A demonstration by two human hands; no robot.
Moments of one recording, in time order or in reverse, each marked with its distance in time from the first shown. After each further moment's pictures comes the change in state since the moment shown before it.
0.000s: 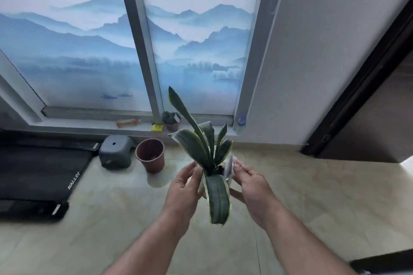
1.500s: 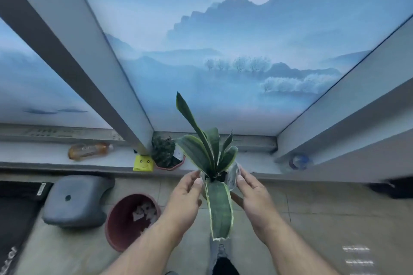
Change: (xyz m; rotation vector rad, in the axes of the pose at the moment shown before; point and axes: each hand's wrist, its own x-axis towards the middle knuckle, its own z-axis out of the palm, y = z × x) left_hand 0.786 -0.011 -0.111 0.232 0.016 -0.397; right_hand 0.767 0.006 0.144 -0.032 0.125 0.252
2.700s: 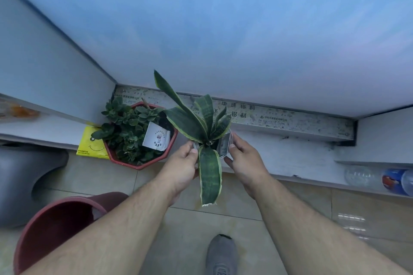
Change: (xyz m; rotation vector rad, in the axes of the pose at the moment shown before) left_hand 0.386 -0.195 -0.015 -0.003 -0.015 -0.225; right_hand 0.389 0.186 0.015 -0.222 -0.093 0.139
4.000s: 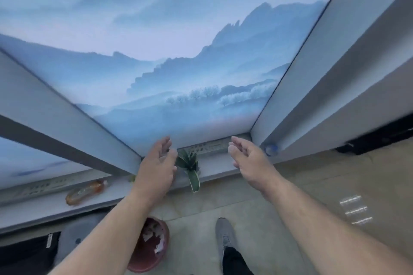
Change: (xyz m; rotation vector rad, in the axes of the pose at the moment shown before) left_hand -0.495 0.289 0.035 0.439 0.061 0.479; right_hand -0.489 -0.281 -0.076 -0.059 0.200 -0.206
